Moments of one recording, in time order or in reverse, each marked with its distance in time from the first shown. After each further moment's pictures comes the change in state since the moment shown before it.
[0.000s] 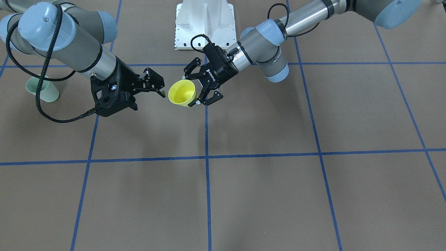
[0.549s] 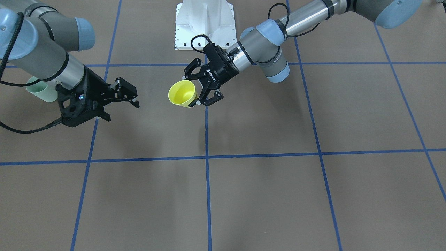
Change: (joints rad) left arm -0.008 -0.001 -0.005 0.000 -0.001 0.002; right arm 0.074 -0.060 0.004 -0.001 0.005 -0.117
